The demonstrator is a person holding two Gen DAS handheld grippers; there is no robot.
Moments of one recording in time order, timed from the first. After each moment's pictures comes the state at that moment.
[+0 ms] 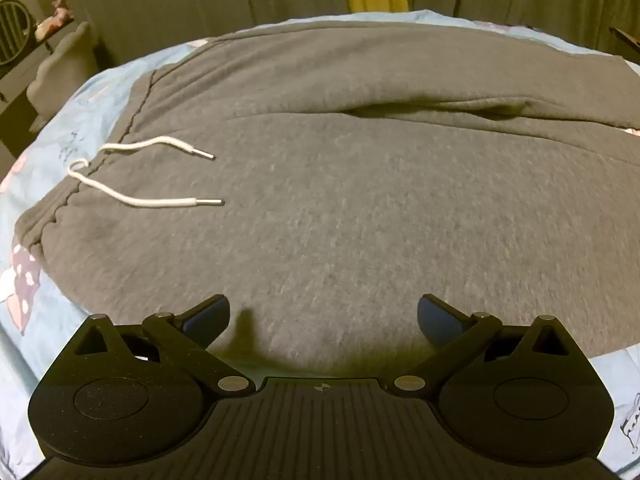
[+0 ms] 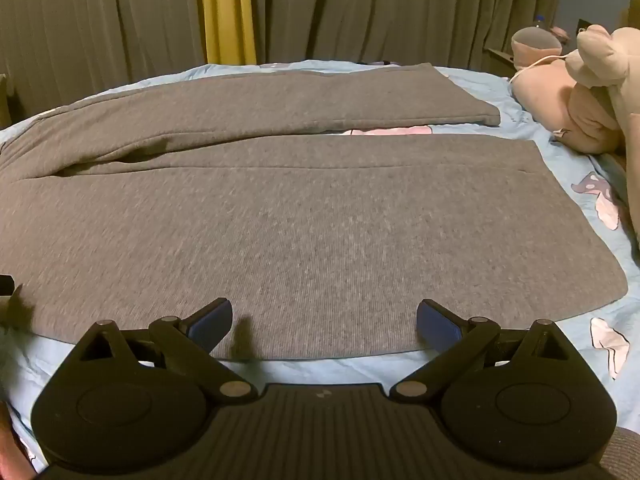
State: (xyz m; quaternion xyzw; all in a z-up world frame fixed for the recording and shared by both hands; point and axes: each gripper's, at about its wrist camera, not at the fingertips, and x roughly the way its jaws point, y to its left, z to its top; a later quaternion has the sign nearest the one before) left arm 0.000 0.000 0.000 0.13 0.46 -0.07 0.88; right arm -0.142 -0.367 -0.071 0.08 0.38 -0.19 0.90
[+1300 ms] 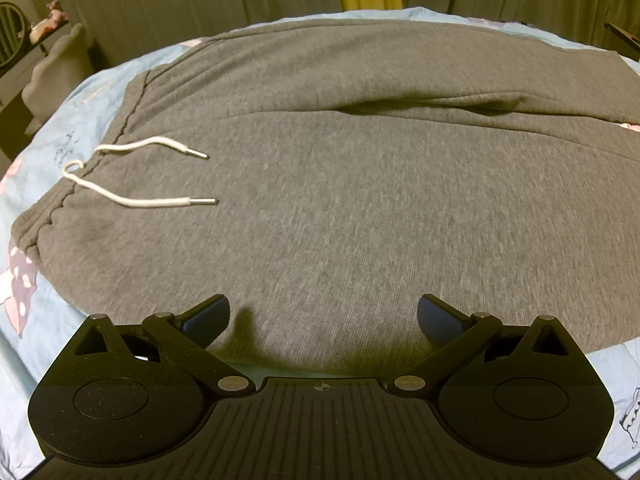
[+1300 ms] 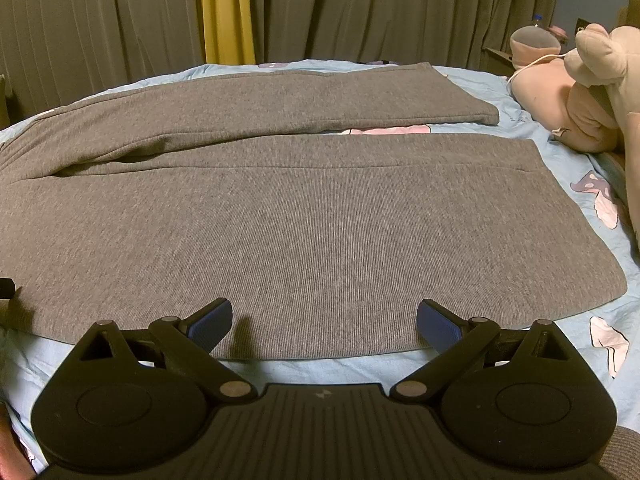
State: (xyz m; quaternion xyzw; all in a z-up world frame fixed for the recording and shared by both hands) left arm -0.001 -0.005 -0.002 0.13 0.46 -0.07 0.88; right arm -0.142 -0.367 -0.071 0.08 0.38 -0.19 0.90
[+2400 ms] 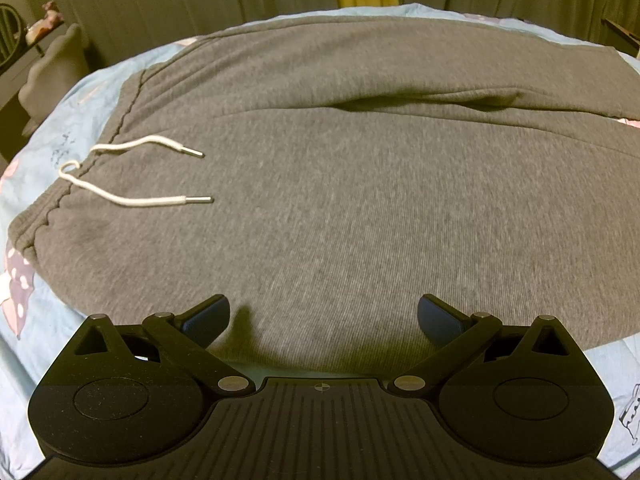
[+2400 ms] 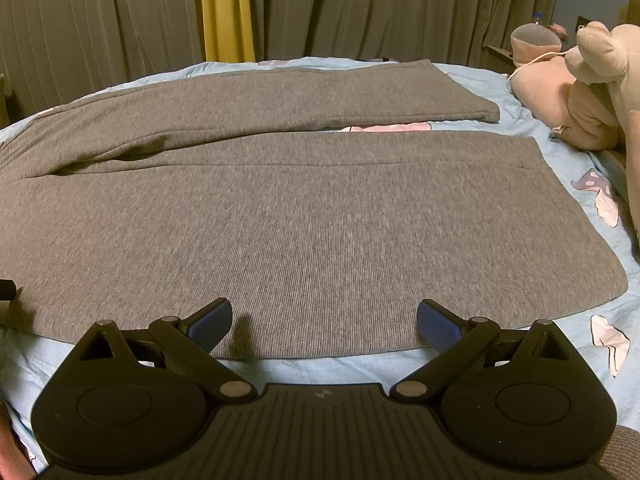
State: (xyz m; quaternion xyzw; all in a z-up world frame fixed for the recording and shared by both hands) left arm -0.001 -0.007 -0.003 0.13 0.46 -0.07 0.87; right arm -0.143 -0.366 -0.074 0.08 0.38 -0.19 0.90
